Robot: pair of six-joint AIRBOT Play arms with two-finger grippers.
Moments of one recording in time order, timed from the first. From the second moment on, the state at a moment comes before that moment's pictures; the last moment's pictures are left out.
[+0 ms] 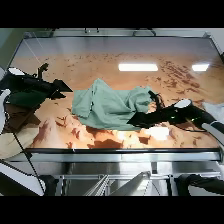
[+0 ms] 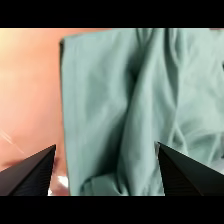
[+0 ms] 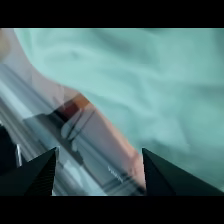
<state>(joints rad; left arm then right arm) 0.22 -1.88 1.53 0.79 -1.34 -1.15 0.20 -1.42 0.72 -0.43 1.03 0.98</state>
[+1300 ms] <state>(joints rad) 0.05 -2.10 1.78 0.93 -1.44 -1.14 0.07 -1.51 0.65 -0.38 0.98 1.00</state>
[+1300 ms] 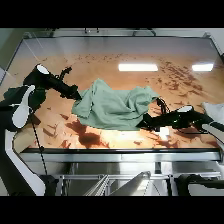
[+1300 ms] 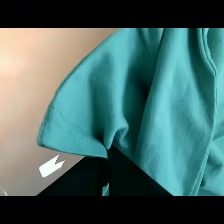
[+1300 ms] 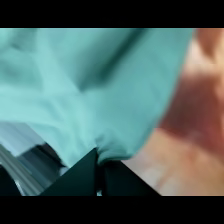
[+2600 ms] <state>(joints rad) 0.39 -1.03 1.46 0.80 -1.32 -1.15 -0.53 -1.15 1.26 -0.44 1.24 1.04</state>
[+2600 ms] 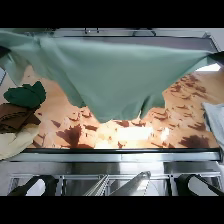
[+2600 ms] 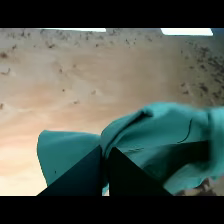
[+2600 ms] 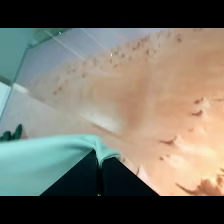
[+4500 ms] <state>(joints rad) 0.16 -1.75 1.33 0.91 -1.40 -1.20 -0.16 -1.72 1.18 -0.85 1.29 1.19</state>
